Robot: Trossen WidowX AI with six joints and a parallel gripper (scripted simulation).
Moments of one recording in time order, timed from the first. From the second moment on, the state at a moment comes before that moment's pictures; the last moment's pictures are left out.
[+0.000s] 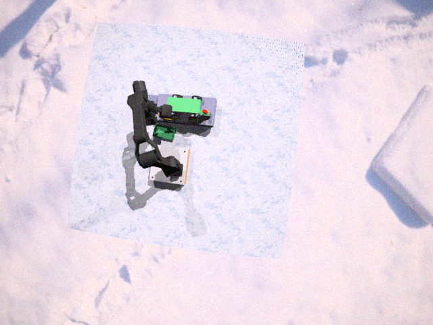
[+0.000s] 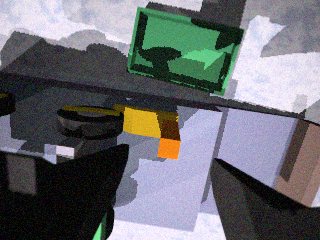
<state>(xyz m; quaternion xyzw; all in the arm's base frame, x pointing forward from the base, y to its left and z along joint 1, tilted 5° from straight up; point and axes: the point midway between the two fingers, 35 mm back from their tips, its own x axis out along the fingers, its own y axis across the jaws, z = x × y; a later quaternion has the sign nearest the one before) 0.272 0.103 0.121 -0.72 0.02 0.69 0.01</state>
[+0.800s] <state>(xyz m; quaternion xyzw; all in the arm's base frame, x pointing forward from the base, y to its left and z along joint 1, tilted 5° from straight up) 0.312 -0.022 0.149 -0.68 0.36 0.56 0.32</state>
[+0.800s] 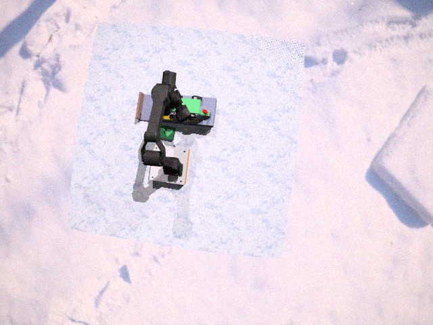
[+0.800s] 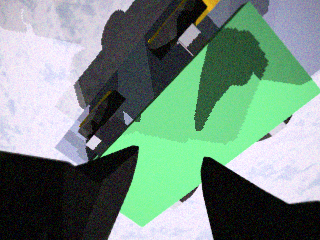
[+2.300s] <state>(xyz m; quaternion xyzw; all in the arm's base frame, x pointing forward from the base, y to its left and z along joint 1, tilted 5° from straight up) 0.299 -0.123 0.129 -0.55 0.55 0.42 0.47</state>
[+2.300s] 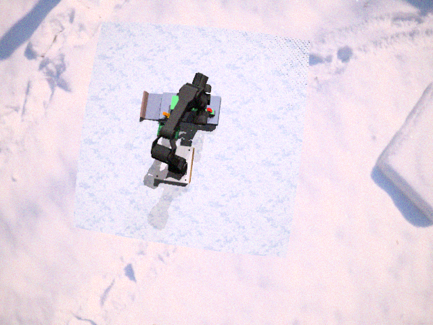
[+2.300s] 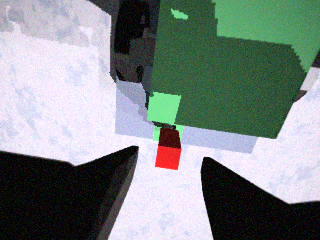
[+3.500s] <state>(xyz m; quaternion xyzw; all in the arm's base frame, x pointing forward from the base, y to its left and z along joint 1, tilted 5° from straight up) 0.300 -0.131 0.092 -0.55 0.55 0.42 0.47</state>
